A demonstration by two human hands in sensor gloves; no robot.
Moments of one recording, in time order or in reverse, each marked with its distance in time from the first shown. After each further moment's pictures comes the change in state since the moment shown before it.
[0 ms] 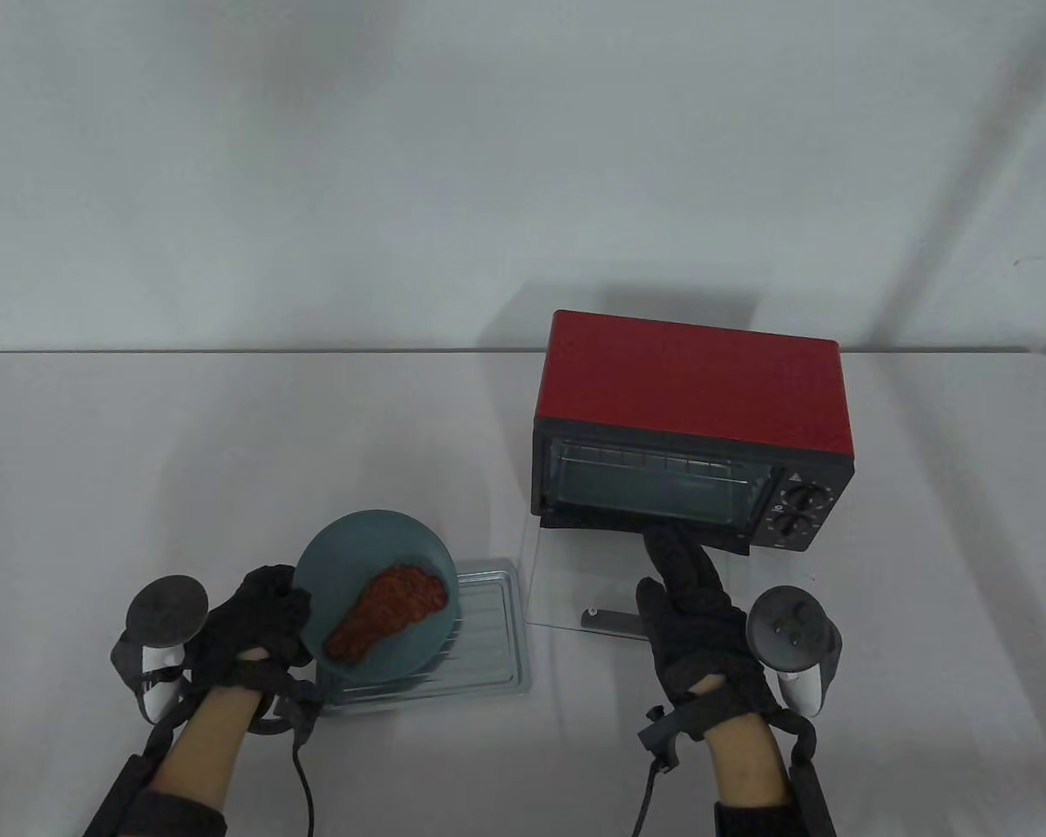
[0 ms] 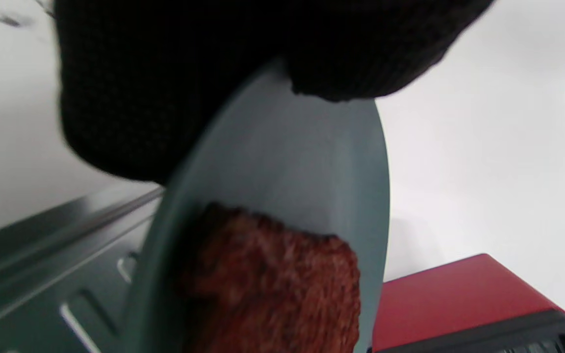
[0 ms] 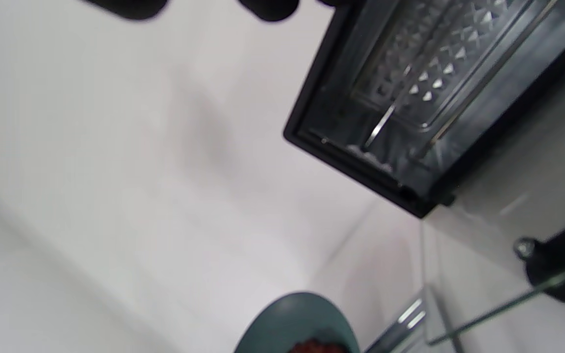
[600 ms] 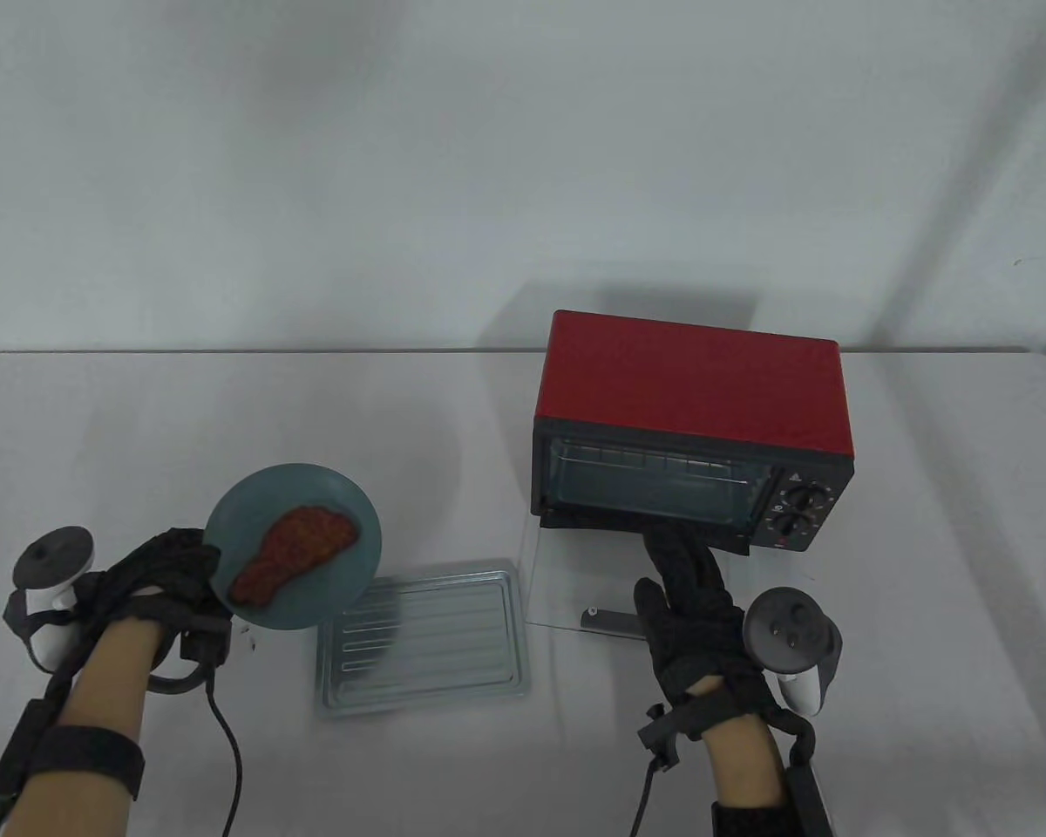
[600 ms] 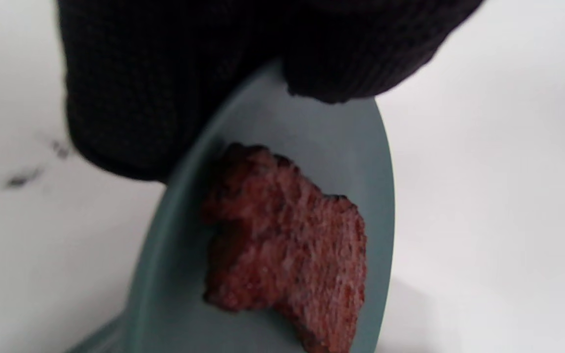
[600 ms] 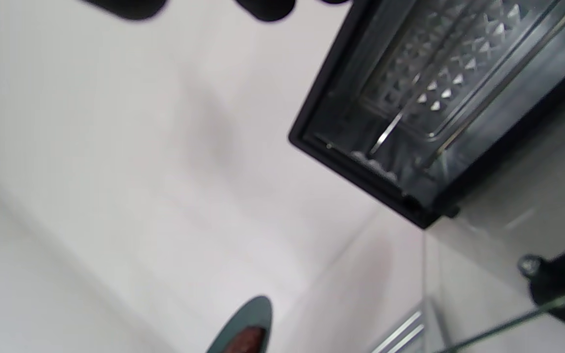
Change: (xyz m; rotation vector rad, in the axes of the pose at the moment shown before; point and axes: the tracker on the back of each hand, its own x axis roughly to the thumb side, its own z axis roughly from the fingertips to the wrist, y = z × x) left_hand -0.003 0.074 -0.028 -0.055 0.245 0.168; right_hand 0.005 -0.001 -0.001 -0.012 -0.034 0.035
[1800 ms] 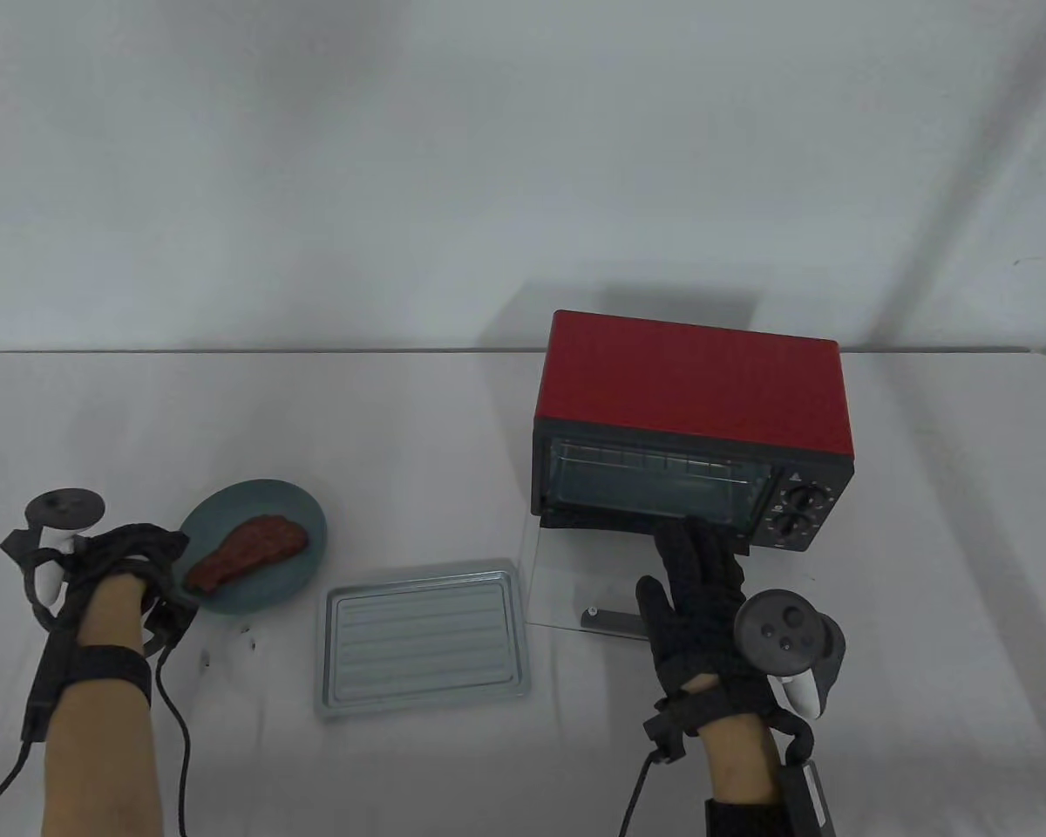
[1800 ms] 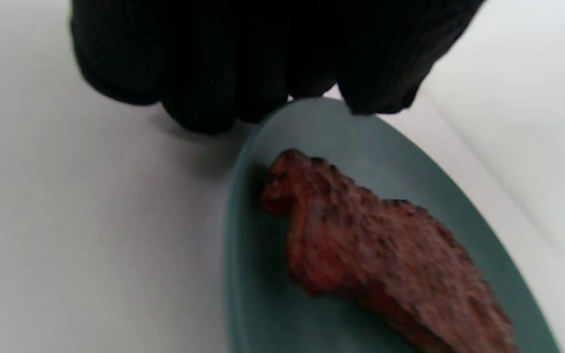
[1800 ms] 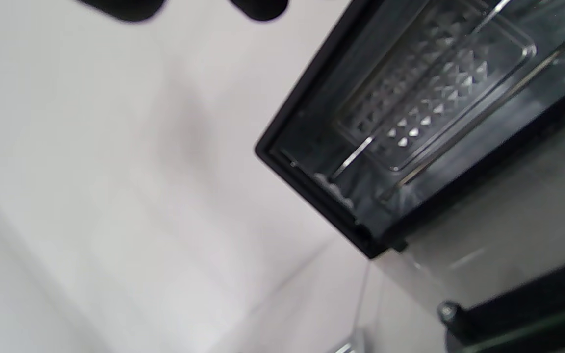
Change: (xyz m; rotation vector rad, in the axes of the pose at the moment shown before) left_hand -0.022 0.055 -0.104 0.161 0.235 -0.456; right_hand 0.003 -0.004 0.001 -0.049 0.025 0.178
